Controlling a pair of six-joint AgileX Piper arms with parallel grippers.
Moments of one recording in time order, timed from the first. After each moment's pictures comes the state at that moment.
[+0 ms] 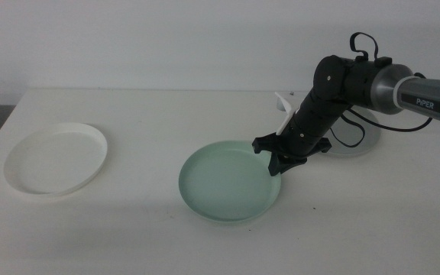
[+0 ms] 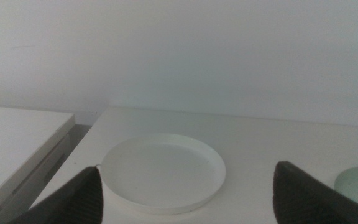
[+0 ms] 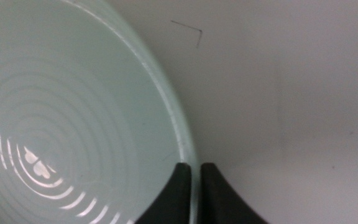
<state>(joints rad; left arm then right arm) 0.03 0.00 0.00 -0.01 0.14 -0.10 0.38 2.20 -1.68 0.34 0.95 -0.07</state>
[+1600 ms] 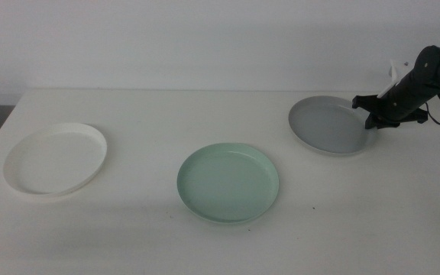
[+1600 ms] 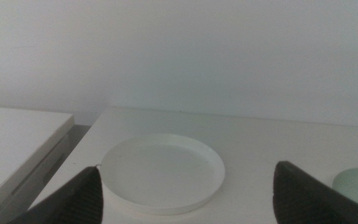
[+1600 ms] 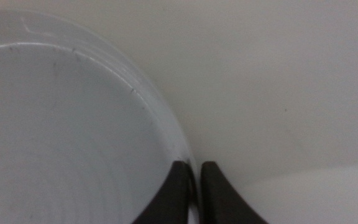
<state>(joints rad) 0.03 0.00 0.00 -0.01 0.14 -0.10 -0.03 2.36 -1.87 0.19 0.76 0.03</state>
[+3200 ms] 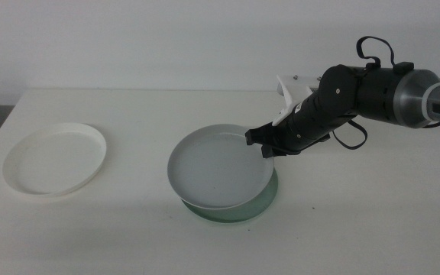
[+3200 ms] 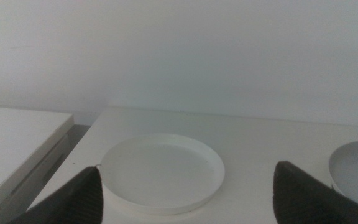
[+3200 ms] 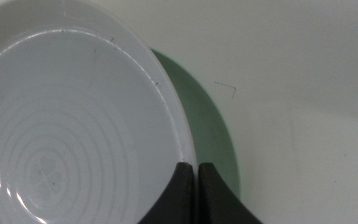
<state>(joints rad) 0.03 0.00 0.00 -0.01 0.14 -0.10 0.45 2.00 -1.43 0.31 0.58 -0.01</state>
